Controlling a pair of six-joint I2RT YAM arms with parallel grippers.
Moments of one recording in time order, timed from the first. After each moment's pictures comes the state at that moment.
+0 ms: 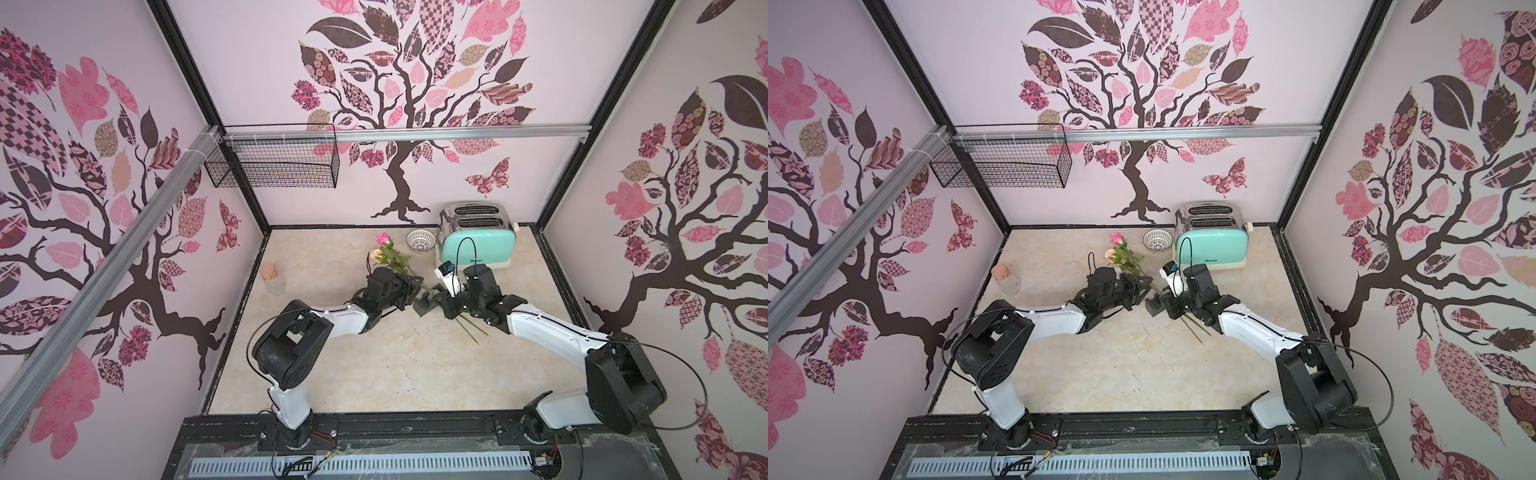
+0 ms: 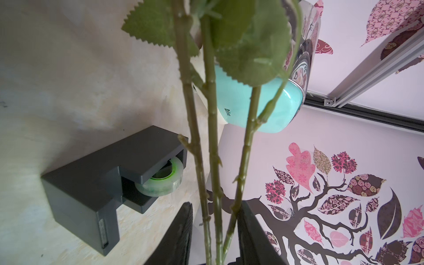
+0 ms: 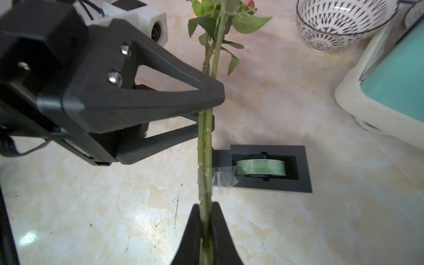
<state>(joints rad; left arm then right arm) -0.63 1.80 0.93 0.54 0.26 -1.61 0.48 1.41 0.82 -0.08 -0.28 0.01</state>
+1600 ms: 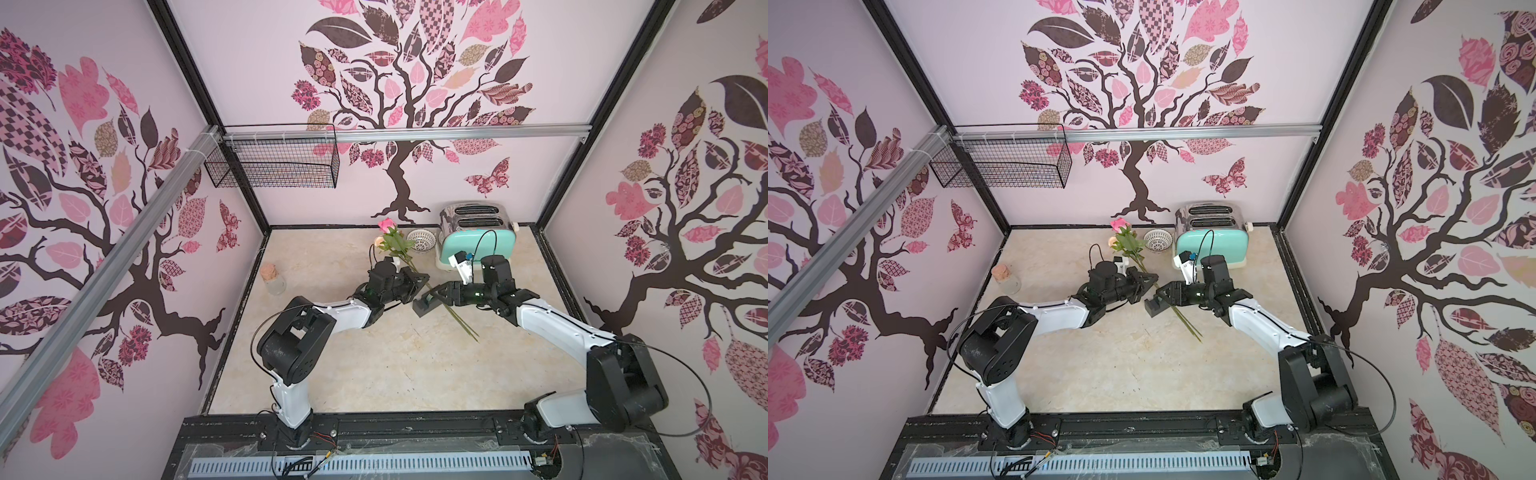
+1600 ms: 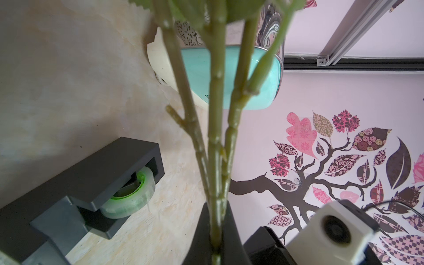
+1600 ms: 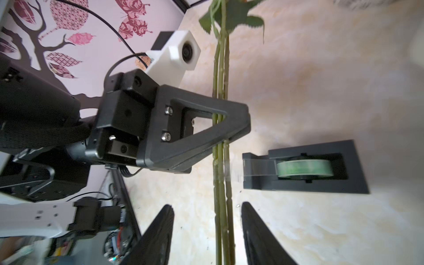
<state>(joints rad) -0.62 1.84 0.99 0.59 0.36 -1.43 0.32 1.45 0.85 -0.02 -0.73 0.44</state>
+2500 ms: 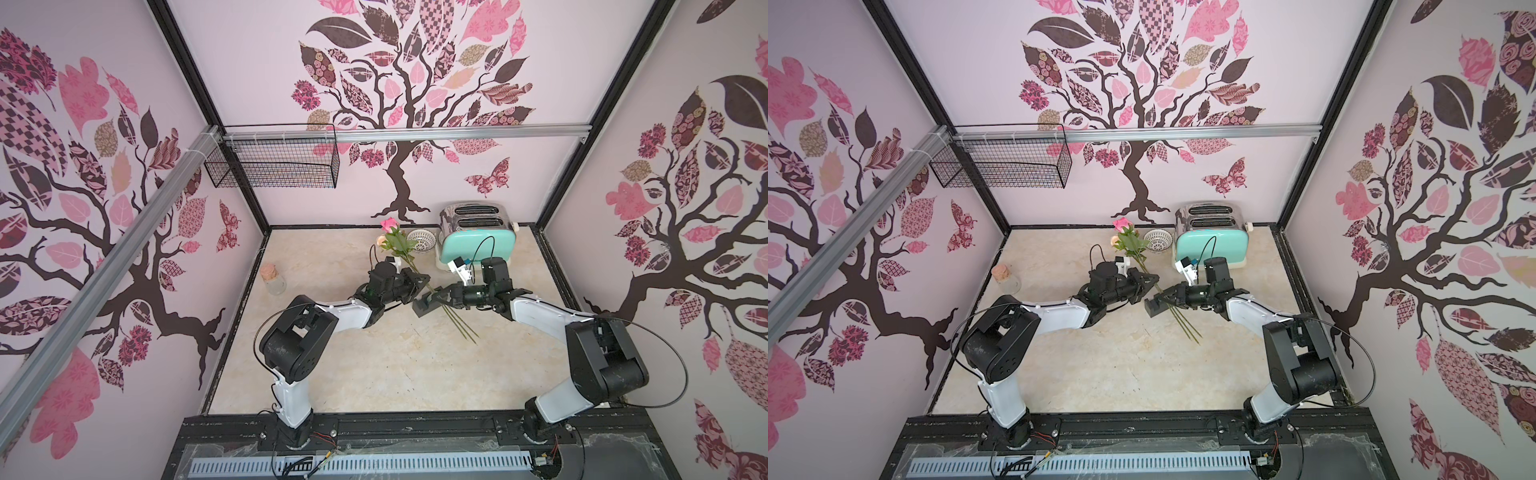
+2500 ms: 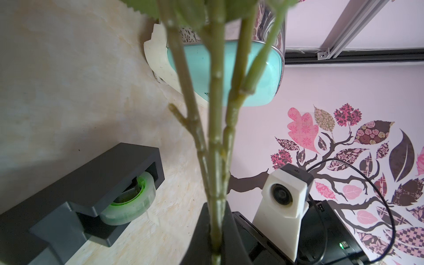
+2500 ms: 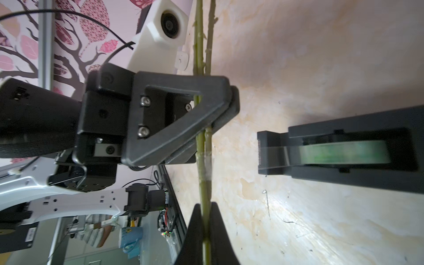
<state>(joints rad) -0.62 1.86 0.99 0.61 0.37 -1.41 0.29 1.56 0.85 0.03 -0.91 0.53</state>
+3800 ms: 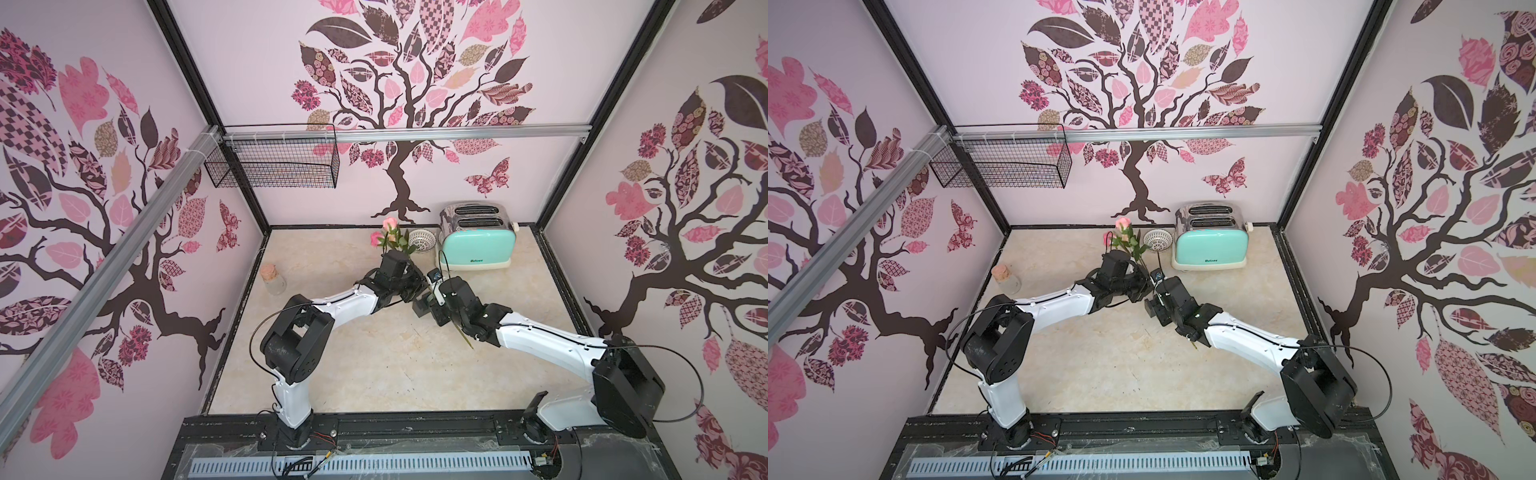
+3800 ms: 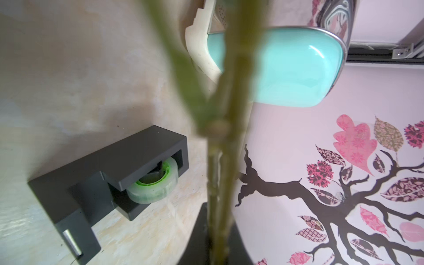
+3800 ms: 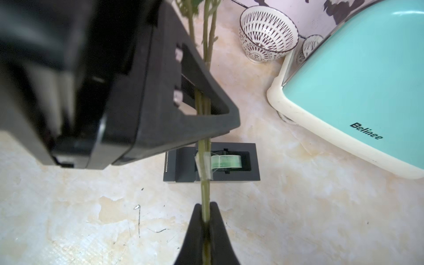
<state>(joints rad) -0.64 1.86 1.21 0.10 0.35 -1.34 0.75 1.40 0.86 -0.17 0.30 0.06</state>
